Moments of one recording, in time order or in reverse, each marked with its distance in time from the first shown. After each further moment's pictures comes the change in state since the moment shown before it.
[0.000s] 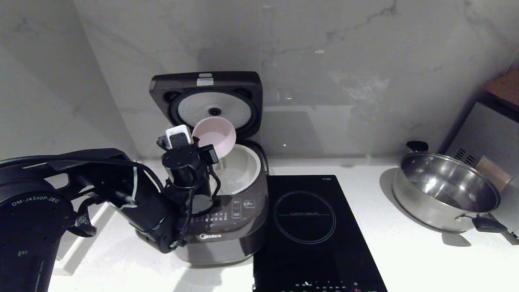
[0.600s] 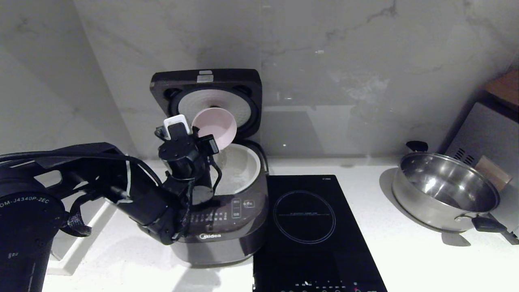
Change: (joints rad) left arm 0.009 -0.025 -0.052 0.001 -0.001 0.026; right arm 0.000 0.000 0.000 0.000 0.000 -0.001
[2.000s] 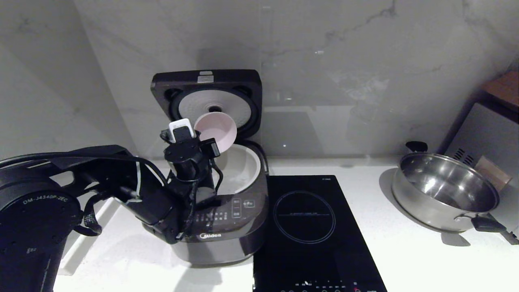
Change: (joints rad) left arm 0.011 0.036 -0.025 0.004 0.012 0.024; right arm 0.000 0.000 0.000 0.000 0.000 0.000
